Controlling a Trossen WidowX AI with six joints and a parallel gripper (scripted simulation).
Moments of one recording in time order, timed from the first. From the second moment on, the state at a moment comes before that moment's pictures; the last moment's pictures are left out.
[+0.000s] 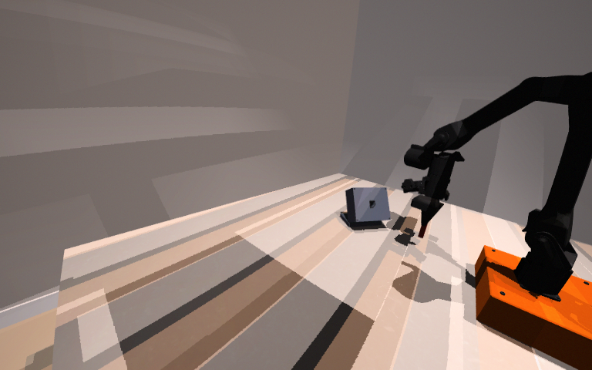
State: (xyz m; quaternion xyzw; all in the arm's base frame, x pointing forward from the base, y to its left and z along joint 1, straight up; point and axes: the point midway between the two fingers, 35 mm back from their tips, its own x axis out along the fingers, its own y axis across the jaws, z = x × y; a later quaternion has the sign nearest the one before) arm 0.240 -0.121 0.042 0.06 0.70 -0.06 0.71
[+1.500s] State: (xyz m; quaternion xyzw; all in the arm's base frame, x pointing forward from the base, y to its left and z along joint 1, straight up) arm 0.257 -0.109 0.088 0.02 0.66 -0.14 0.74
